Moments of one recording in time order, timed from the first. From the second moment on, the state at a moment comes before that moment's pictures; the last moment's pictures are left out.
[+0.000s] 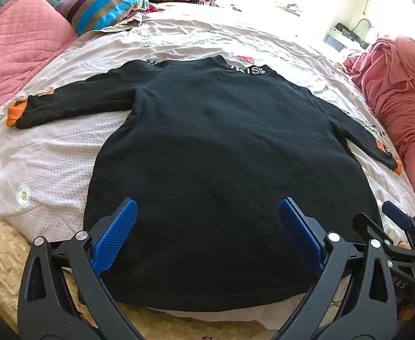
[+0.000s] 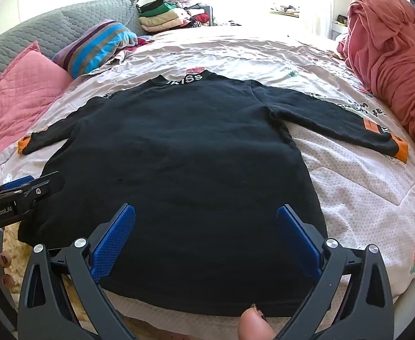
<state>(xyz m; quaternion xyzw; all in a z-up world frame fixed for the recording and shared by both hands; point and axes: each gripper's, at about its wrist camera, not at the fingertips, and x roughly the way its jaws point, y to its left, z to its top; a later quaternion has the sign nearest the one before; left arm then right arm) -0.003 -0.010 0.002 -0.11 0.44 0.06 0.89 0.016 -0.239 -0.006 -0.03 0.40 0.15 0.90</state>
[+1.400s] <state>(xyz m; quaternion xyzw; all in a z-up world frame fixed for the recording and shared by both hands) -0.005 -0.010 0.001 -0.11 0.44 0.06 0.89 0.013 -0.236 -0.006 -0.04 0.39 0.15 0.91</state>
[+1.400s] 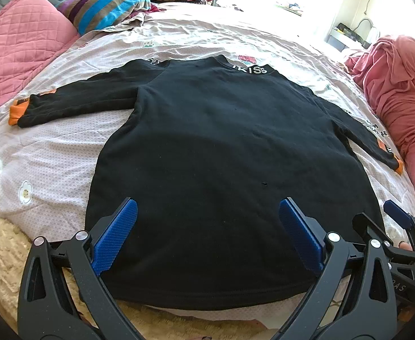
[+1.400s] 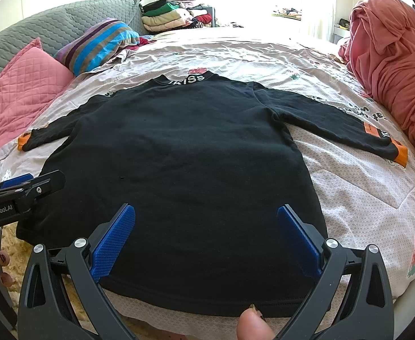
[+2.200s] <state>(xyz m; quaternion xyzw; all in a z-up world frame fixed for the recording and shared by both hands) 0.043 -0.014 -0.008 -0.10 0.46 0.07 0.88 0.066 -0.246 0.002 -0.01 0.39 0.14 0.91</state>
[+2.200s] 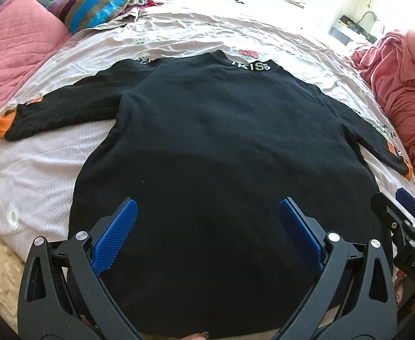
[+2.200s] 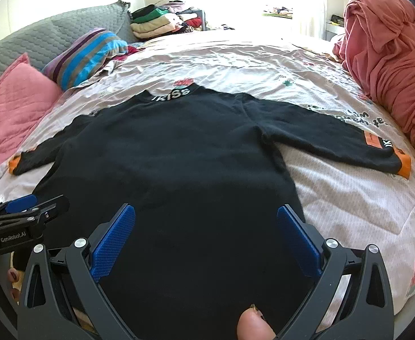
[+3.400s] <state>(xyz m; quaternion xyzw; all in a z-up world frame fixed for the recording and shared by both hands) 0.165 -0.023 -0.009 -0.09 0.47 0.03 0.87 0.193 -0.428 -0.026 0.14 0.42 -0.10 0.89</state>
